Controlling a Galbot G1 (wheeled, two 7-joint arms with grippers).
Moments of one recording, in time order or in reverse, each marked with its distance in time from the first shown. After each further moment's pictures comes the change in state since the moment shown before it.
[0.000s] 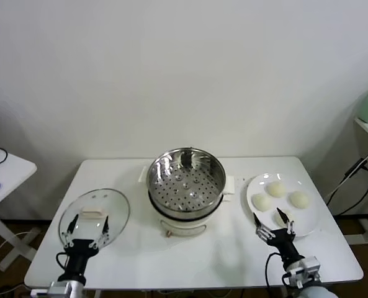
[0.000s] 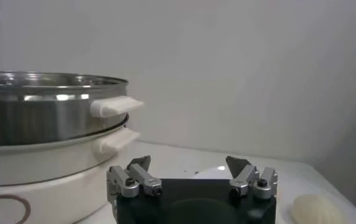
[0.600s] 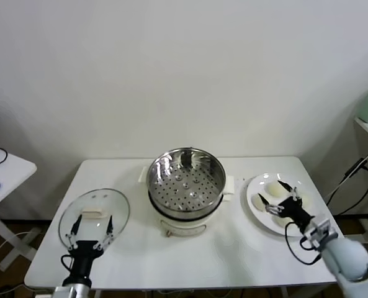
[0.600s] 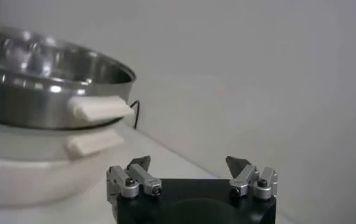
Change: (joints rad) left arm 0.024 0.016 0.066 -0.007 -0.029 -0.042 -0.068; right arm 0.414 -0.438 -0.153 -0.250 -0.095 -0.064 -0.438
